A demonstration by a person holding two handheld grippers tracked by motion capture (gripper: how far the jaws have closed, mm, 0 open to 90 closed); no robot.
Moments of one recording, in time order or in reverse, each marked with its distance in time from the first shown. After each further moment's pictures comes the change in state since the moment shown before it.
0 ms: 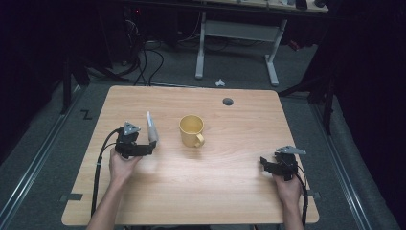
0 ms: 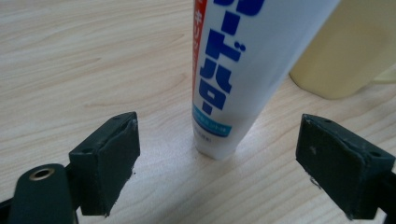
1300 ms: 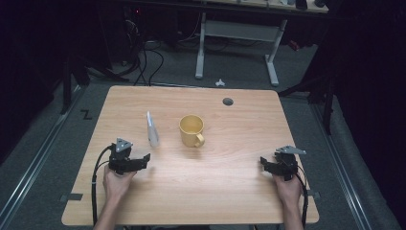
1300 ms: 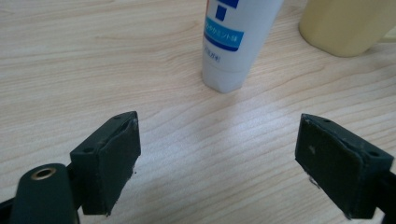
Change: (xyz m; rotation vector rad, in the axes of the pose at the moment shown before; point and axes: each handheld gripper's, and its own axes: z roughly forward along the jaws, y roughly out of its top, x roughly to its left) left arm -0.006 -0.049 -0.019 0.002 0.036 -0.079; right arm 0.000 0.000 0.000 0.000 0.000 0.000
